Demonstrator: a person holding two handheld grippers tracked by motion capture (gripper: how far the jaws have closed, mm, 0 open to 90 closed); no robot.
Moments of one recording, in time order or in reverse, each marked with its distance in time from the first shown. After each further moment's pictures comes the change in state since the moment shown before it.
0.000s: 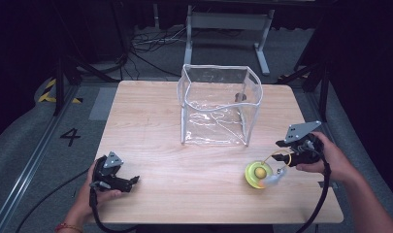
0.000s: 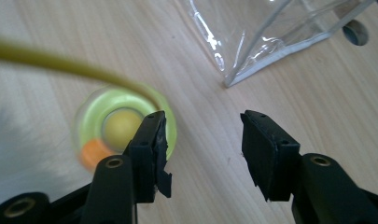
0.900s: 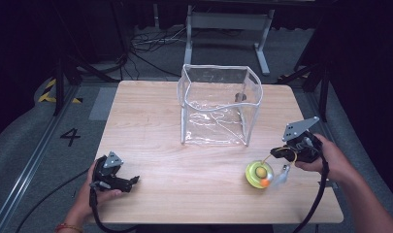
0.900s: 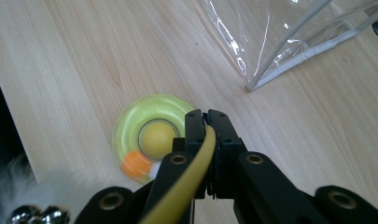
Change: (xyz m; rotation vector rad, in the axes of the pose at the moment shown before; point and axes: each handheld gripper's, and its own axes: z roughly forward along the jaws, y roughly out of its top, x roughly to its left) left arm 0.000 0.000 0.000 0.000 -0.001 0.000; right arm 0.005 0.016 -0.009 0.026 0.083 0.044
